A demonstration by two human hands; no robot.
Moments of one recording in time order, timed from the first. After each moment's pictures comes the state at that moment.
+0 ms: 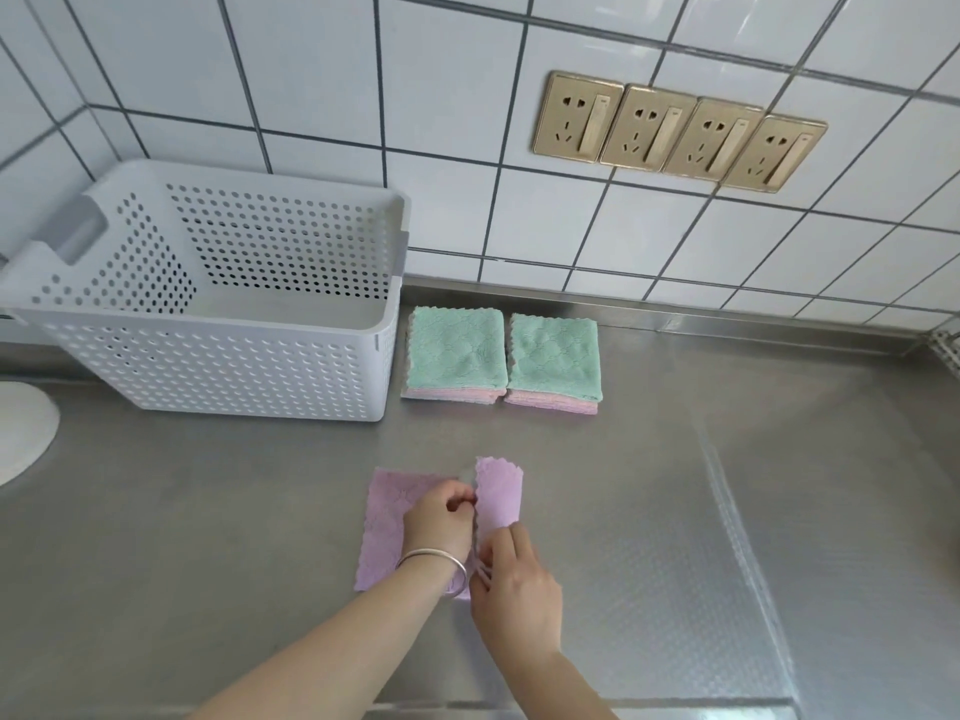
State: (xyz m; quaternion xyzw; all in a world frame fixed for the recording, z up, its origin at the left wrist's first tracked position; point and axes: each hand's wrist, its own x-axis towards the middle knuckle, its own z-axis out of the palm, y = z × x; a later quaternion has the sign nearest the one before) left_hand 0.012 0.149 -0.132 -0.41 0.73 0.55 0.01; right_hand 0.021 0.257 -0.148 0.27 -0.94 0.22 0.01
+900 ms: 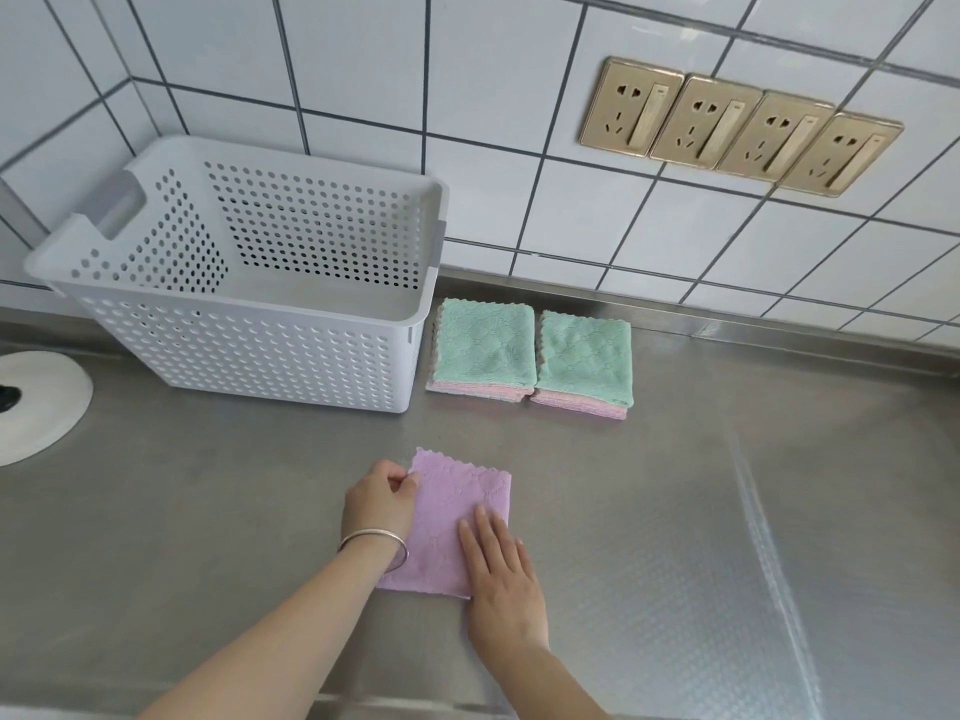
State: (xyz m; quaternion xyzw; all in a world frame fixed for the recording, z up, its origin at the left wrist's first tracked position) left_hand 0.036 0.076 -0.155 -0.50 0.74 0.45 -0.04; right_hand 0.023 0.245 -0.208 0.37 -0.92 0.07 -0.07
